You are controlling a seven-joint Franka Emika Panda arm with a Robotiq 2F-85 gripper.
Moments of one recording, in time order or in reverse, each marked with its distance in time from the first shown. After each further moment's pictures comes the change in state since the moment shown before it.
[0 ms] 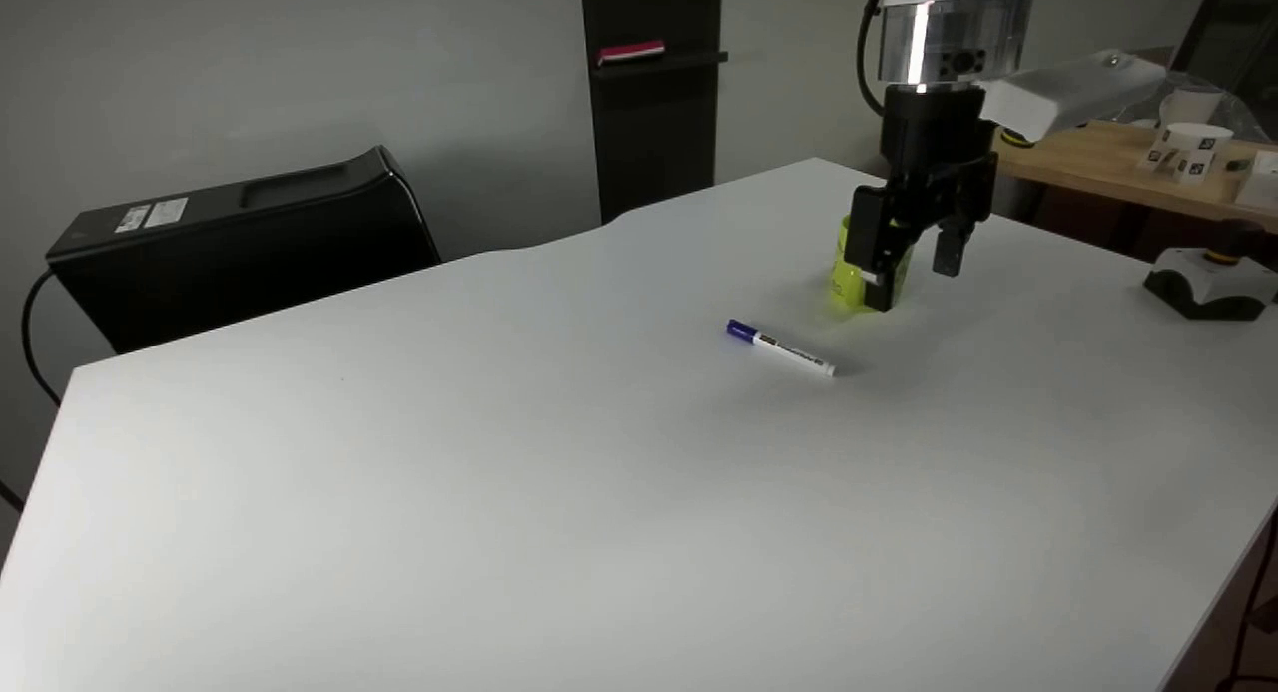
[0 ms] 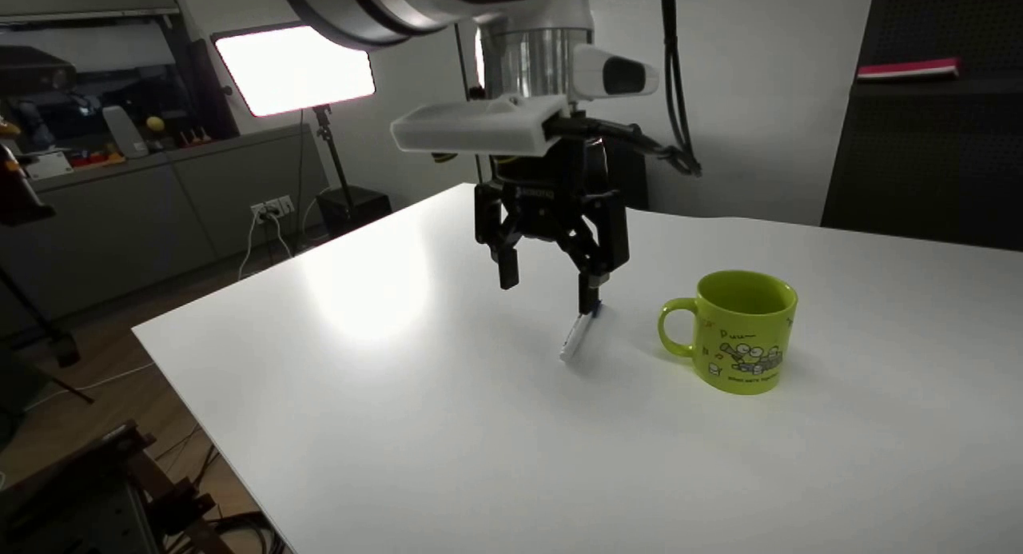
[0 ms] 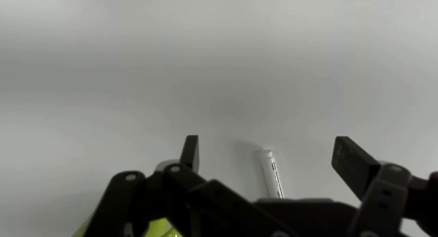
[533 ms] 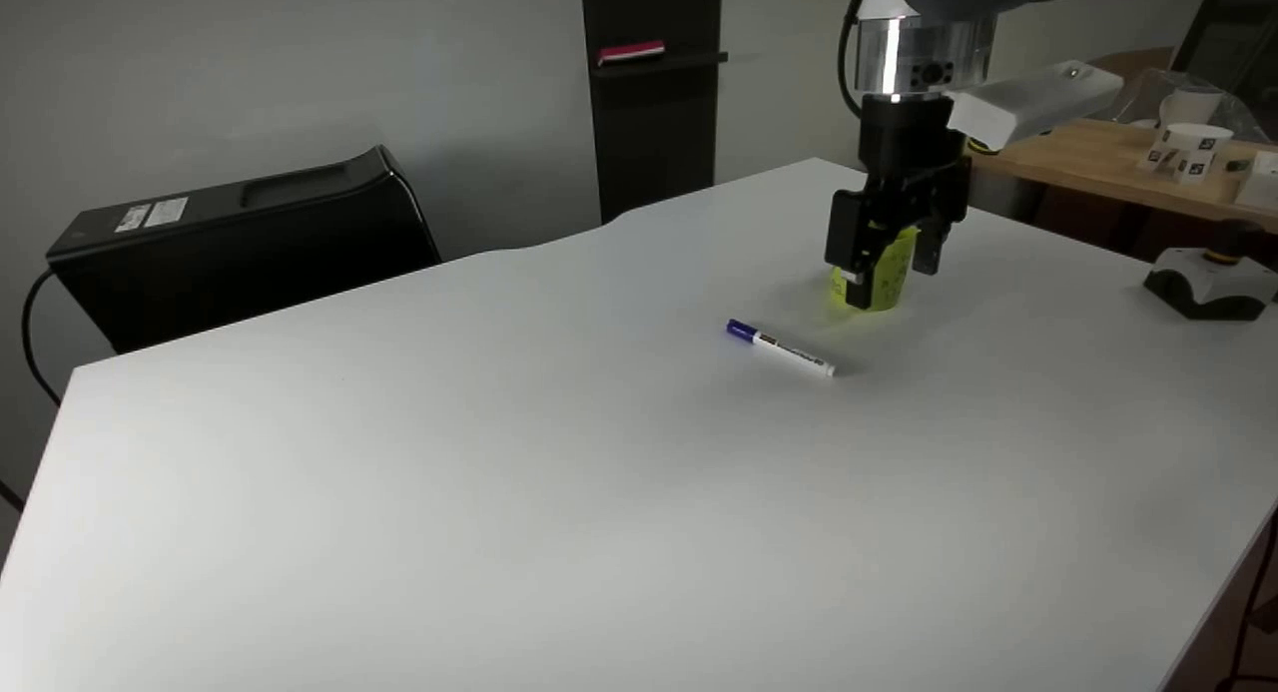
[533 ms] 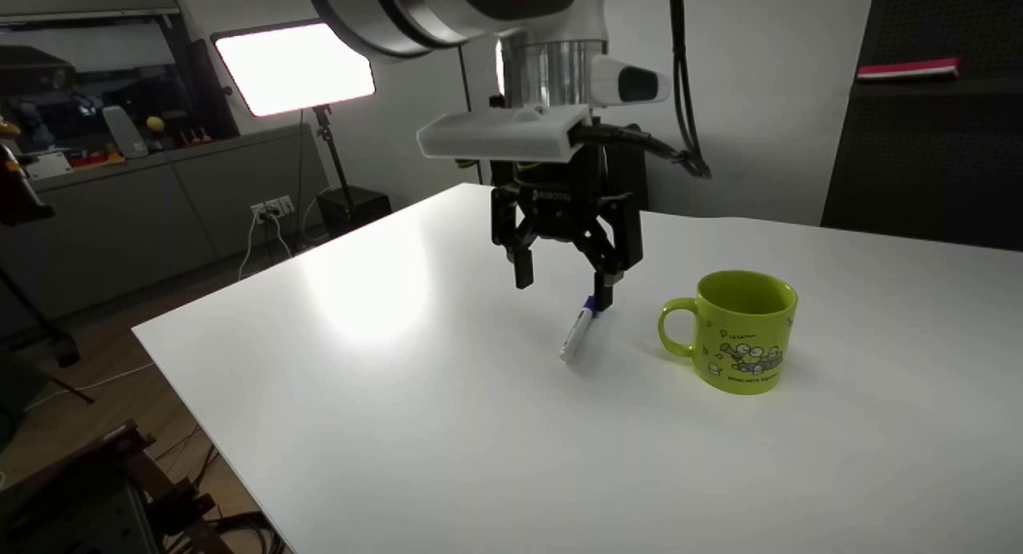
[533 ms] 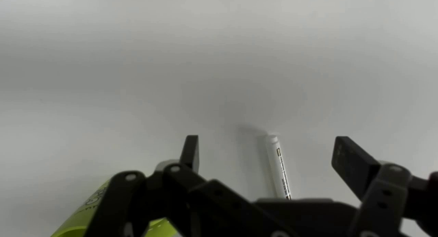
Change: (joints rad) arm 0.002 0.061 -0.001 0.067 -0.010 -0.002 0.000
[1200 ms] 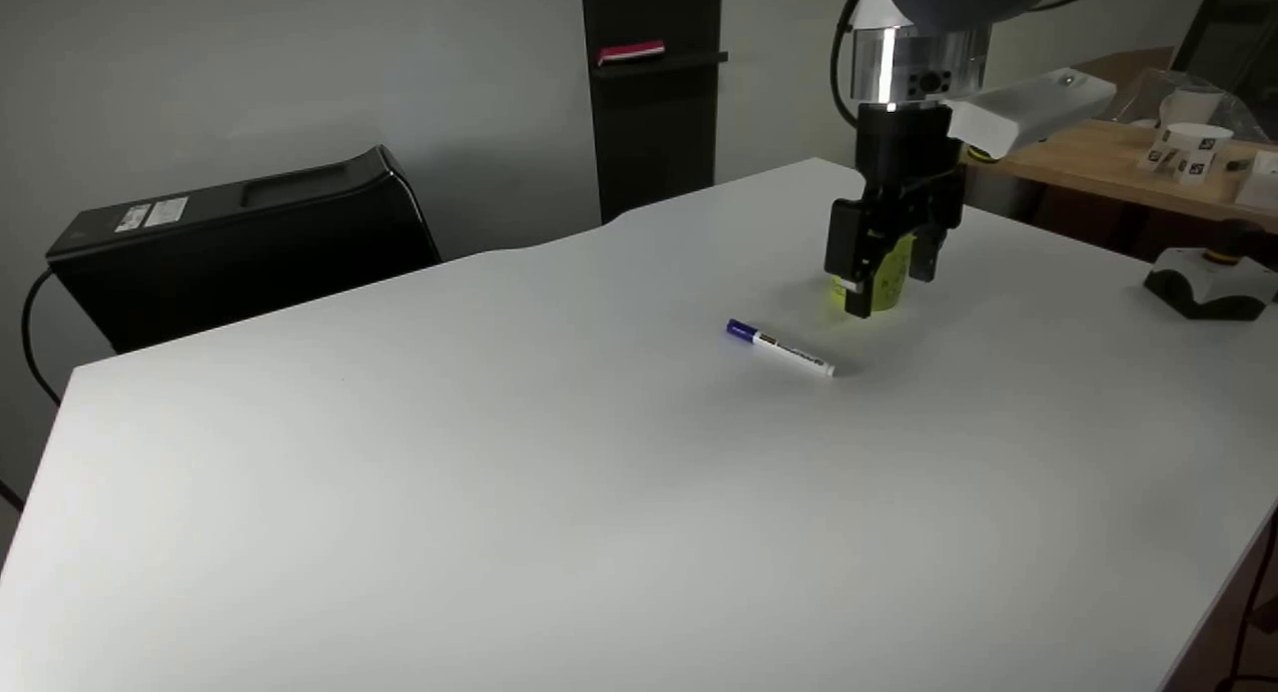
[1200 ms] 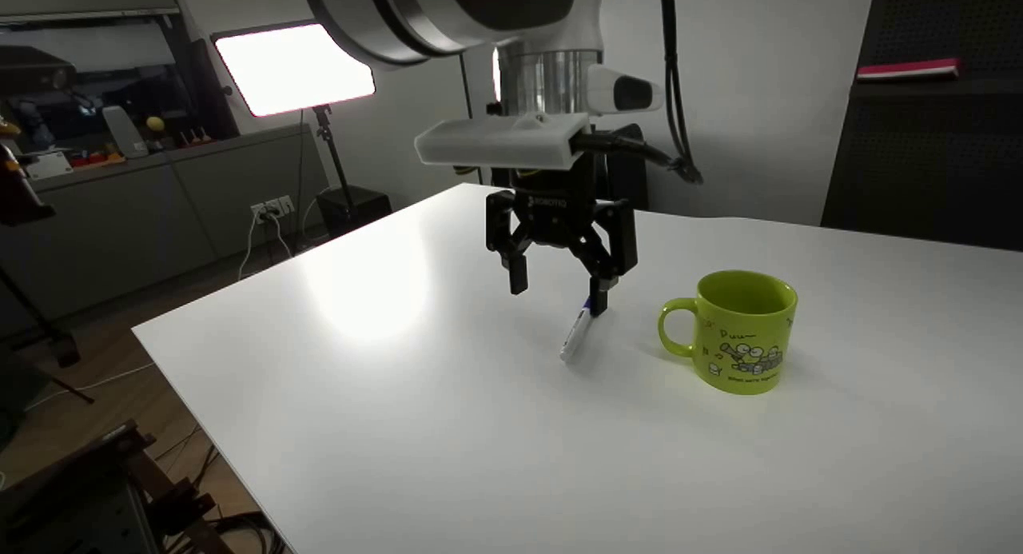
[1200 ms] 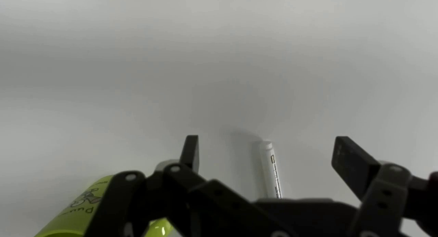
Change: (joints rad) arm 0.001 0.014 0.009 0.002 -0.002 -0.001 -0.032
